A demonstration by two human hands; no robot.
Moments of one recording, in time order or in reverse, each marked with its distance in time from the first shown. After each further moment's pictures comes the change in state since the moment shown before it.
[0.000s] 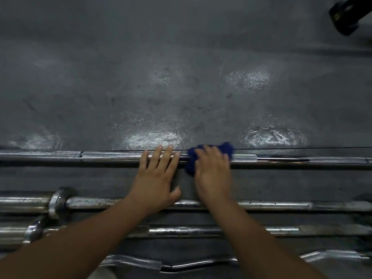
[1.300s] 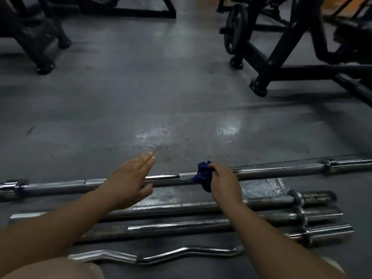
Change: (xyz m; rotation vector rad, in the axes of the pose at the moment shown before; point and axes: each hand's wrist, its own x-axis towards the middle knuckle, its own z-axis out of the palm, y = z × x) left_hand -0.083 0.065 -0.178 0.025 0.121 0.120; right_hand -0.090 0.091 -0.194 0.558 0.154 0.188
